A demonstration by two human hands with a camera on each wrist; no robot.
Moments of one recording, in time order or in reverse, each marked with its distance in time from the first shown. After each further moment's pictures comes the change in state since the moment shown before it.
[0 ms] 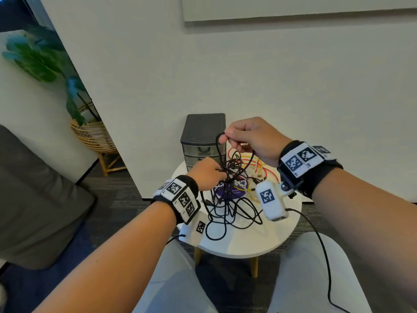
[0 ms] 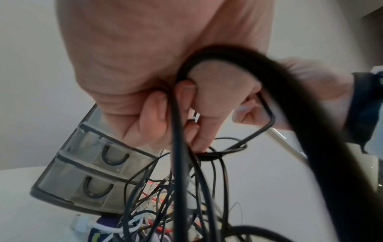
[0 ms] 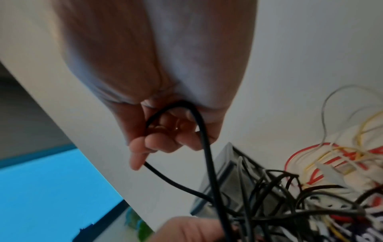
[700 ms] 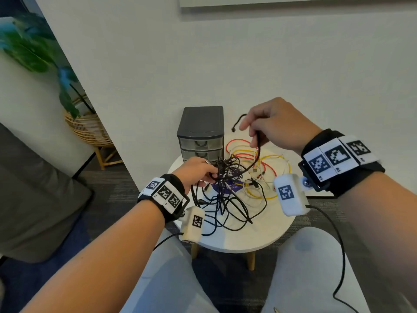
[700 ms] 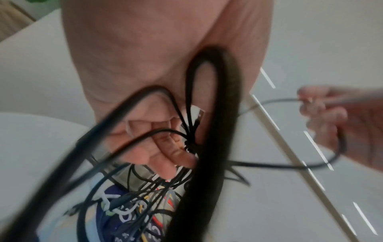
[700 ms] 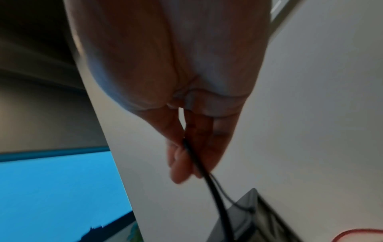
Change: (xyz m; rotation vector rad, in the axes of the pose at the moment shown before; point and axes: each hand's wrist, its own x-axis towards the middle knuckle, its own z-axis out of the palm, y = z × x) left_hand 0.000 -0.022 0.007 -0.636 -0.056 -0.194; right_hand -0.027 -0.031 -0.026 -0.373 0.173 0.062
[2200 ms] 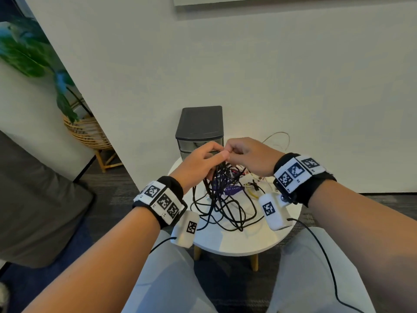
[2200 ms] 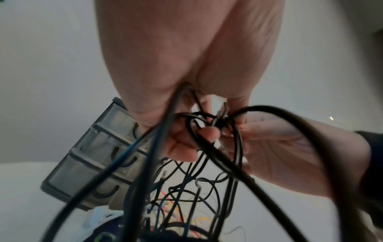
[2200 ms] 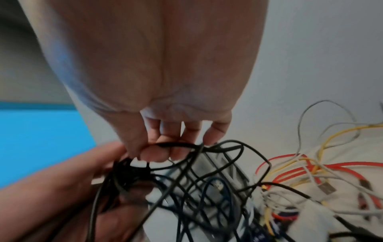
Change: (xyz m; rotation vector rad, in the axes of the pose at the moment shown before) left_hand -0.020 0.023 -0.001 0.137 -0.035 0.394; right_hand 0.020 0.059 0.060 -0.164 -0.263 -0.124
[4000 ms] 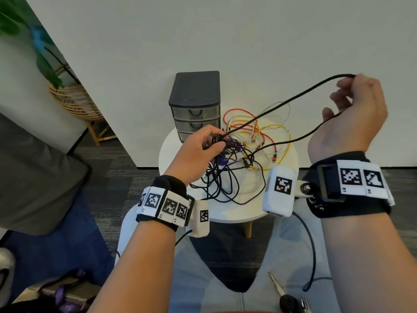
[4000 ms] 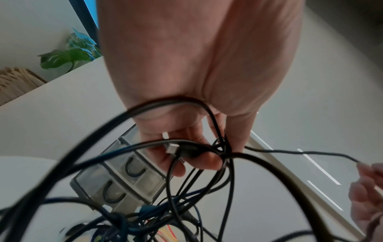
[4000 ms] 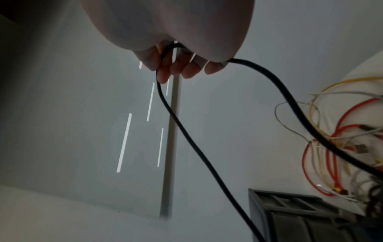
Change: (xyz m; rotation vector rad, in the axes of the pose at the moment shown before) left_hand -0.036 -0.017 0.033 0.052 0.141 0.040; right_hand -0.091 -0.020 -0.031 1.001 1.396 0.150
